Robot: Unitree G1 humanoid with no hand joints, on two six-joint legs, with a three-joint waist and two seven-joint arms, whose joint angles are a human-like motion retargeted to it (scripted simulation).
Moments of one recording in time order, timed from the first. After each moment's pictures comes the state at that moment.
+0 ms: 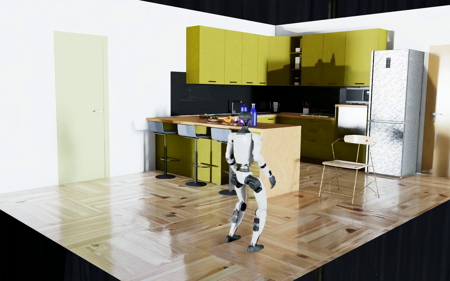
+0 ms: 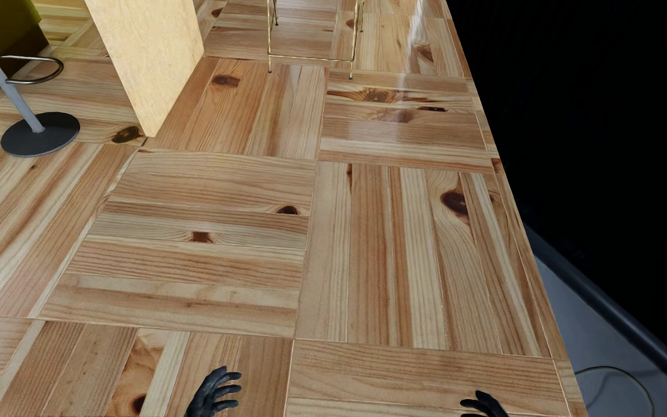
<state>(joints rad) -0.38 -0.29 0.04 0.09 -0.07 -0.05 0.00 0.01 0.04 0.77 0.75 0.16 0.22 -0.40 -0.47 0.17 -0.19 -0.07 0.08 -0.06 0.04 0.65 0.61 -0.04 0.02 -0.02 0.09 0.01 0.00</state>
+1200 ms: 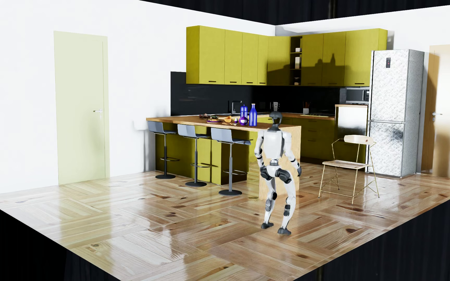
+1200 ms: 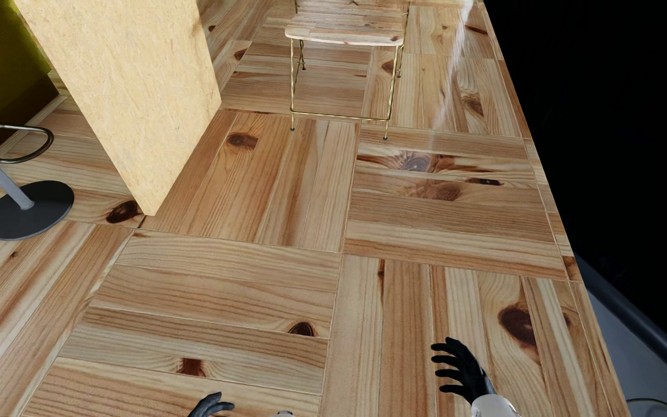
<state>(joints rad) -0.52 -0.40 0.06 0.09 -0.03 0.03 0.01 0.00 0.03 0.85 1.00 0.19 0.07 -0.34 -0.37 0.21 -0.15 -0.02 0.08 -0.04 0.09 0.66 0.59 0.03 -0.02 0.10 0.05 -0.08 -0.02</state>
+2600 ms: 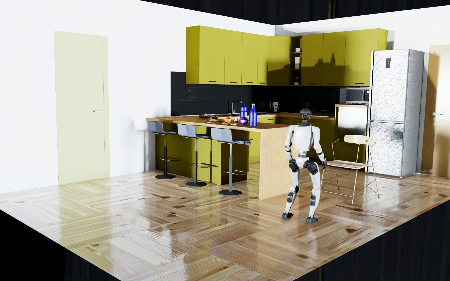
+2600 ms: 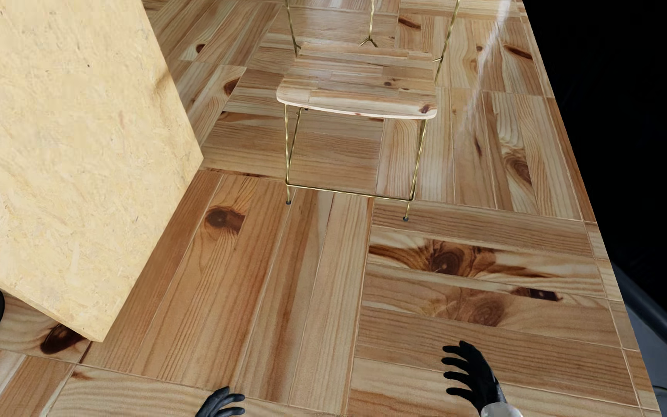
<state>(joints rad) -0.25 -0.30 0.08 0.07 -0.07 0.01 -0.01 0.01 0.05 0.71 0.77 0.22 0.11 -0.50 -0.43 0.17 -0.15 -0.05 0.09 -0.06 0.06 0.64 0.58 -0.02 0.07 -0.01 0.01 -0.06 -0.04</state>
